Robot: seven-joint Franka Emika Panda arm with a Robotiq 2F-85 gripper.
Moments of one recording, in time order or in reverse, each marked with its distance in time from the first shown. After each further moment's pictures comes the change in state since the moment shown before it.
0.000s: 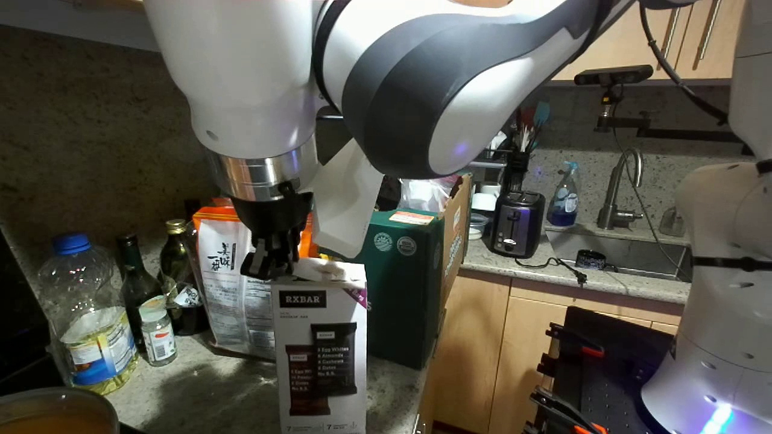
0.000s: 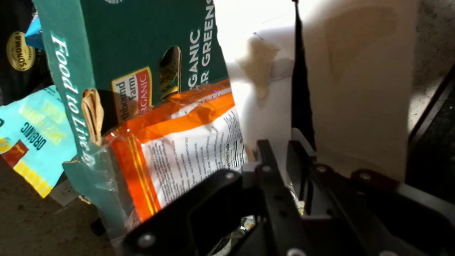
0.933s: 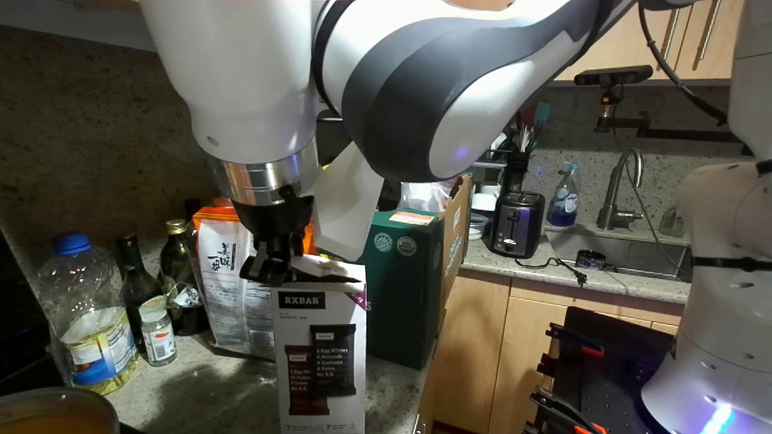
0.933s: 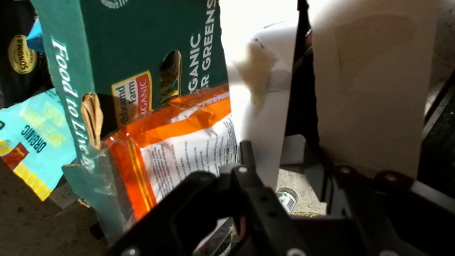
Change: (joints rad) arm 0.002 0.004 0.000 0.000 0.001 -0.010 0.000
